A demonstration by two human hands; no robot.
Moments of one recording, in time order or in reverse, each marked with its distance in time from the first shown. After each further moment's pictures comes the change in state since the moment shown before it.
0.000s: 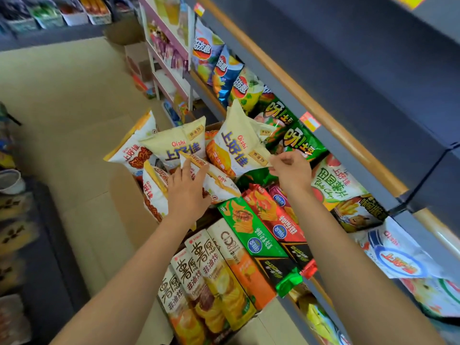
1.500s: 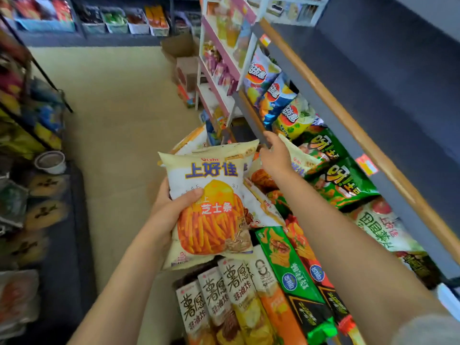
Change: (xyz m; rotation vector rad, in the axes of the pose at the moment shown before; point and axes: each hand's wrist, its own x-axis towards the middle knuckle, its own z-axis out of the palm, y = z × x) left_hand -0.048 -0.083 -0.088 -1.734 0.128 -0.545; right_hand 0.035 -0.076 0.152 -0.337 -0.321 -0.338
